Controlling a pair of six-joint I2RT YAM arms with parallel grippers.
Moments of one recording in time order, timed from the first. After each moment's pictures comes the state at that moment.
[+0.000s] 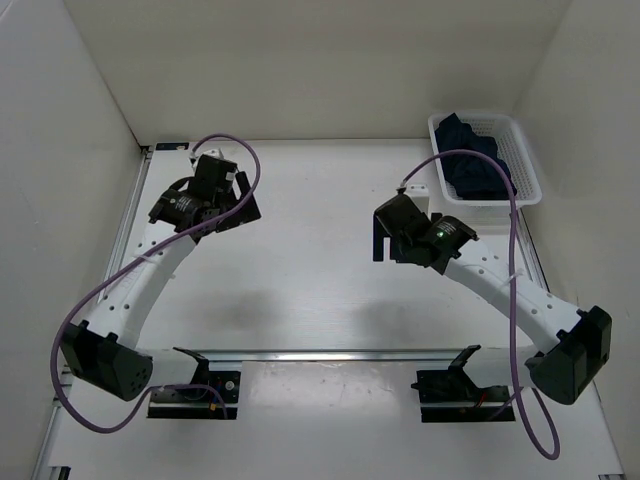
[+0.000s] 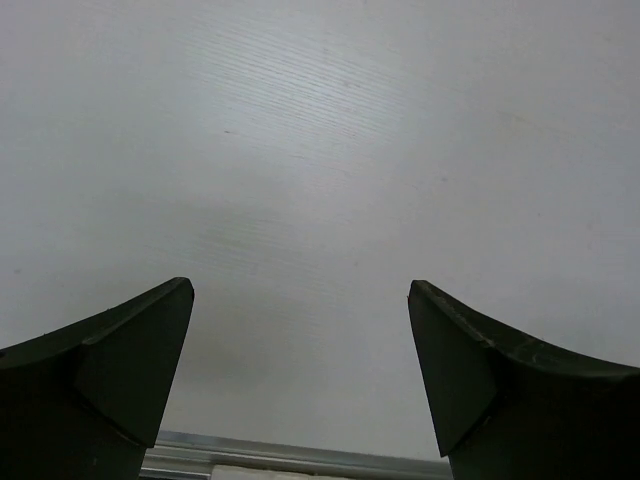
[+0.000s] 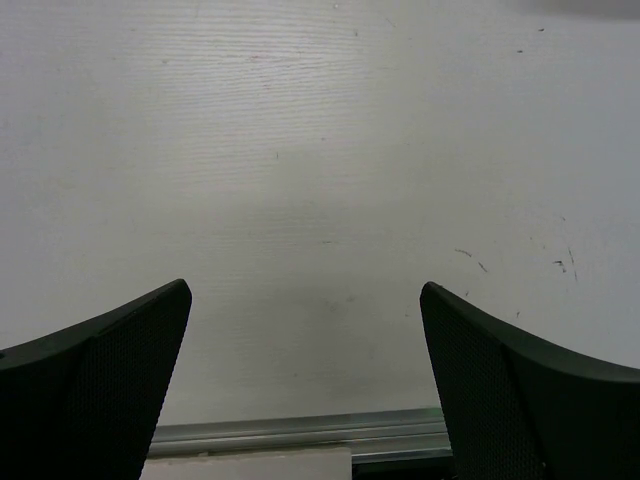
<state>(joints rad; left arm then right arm) -0.40 1.30 1.39 -0.95 -0.32 -0.60 0.76 1.26 1.19 -0.95 0.49 0.58</state>
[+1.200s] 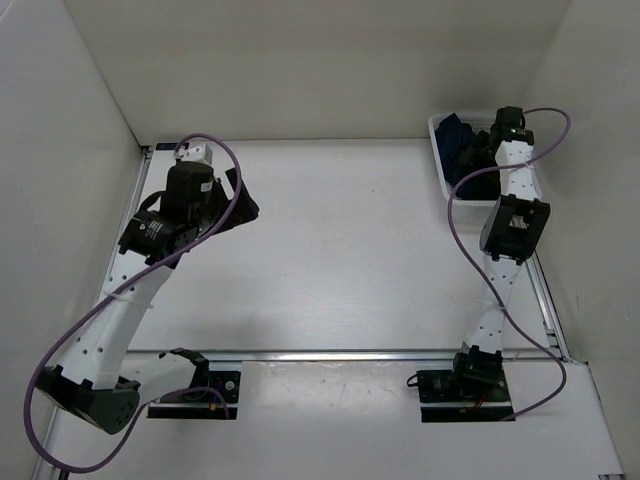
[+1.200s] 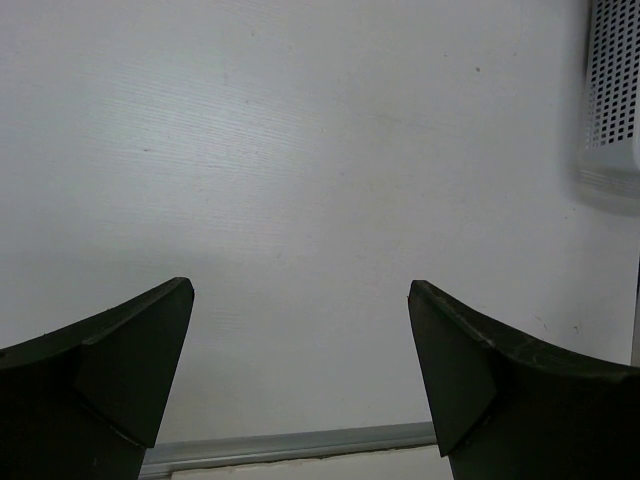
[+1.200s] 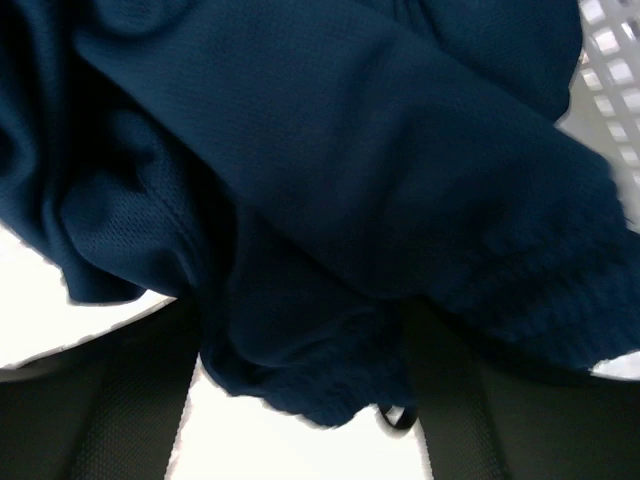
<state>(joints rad) -0.41 1.12 1.38 -0.89 -0.16 -0.59 -0.19 2.53 2.47 -0.93 0.00 0.41</state>
